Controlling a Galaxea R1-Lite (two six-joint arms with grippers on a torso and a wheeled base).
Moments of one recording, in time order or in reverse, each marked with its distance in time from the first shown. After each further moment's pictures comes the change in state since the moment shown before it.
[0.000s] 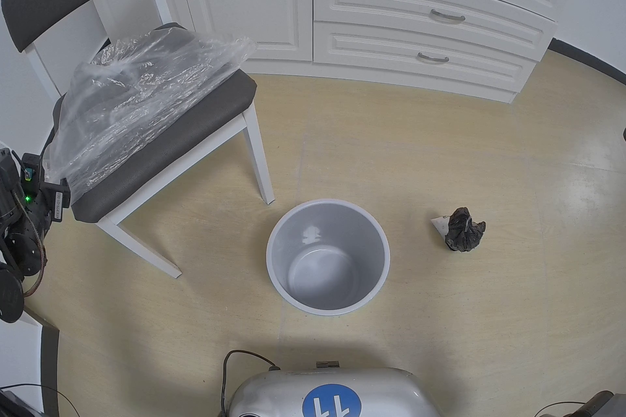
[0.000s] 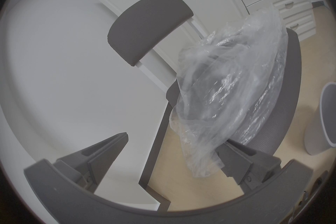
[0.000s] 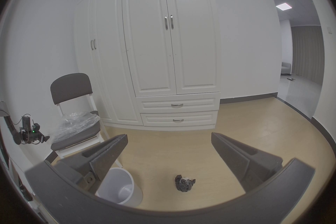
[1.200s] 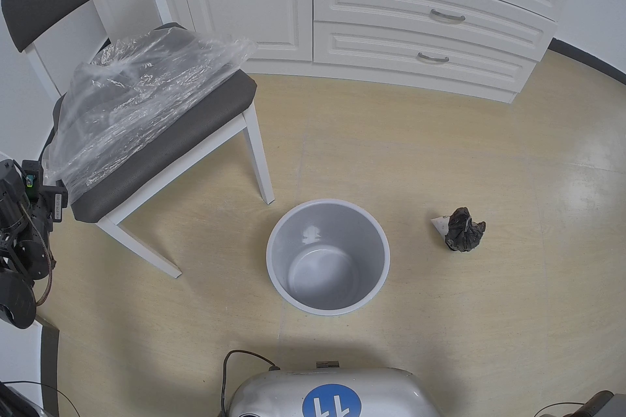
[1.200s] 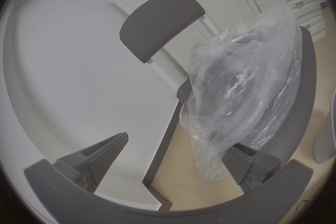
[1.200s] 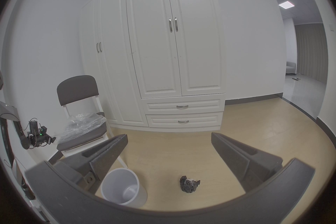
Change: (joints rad) left arm 0.019 0.096 0.062 -0.234 0.070 0.002; right arm 0.033 -0.029 0.011 -0.003 0.014 0.000
